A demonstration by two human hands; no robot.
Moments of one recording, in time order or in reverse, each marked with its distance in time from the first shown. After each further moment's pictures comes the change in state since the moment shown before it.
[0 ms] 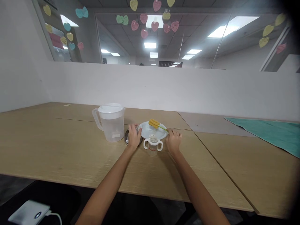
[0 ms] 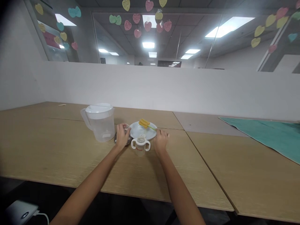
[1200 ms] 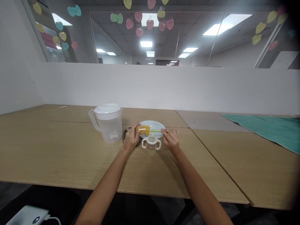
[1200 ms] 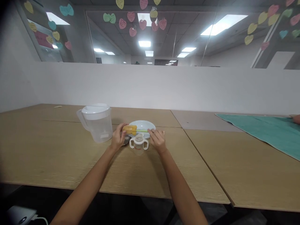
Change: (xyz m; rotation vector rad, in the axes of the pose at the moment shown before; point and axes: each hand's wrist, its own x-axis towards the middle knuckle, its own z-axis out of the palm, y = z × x) left_hand -0.003 0.008 -0.024 -0.242 -0.147 0.194; right_hand -0.001 0.007 -0.010 0.164 0.241 -0.407
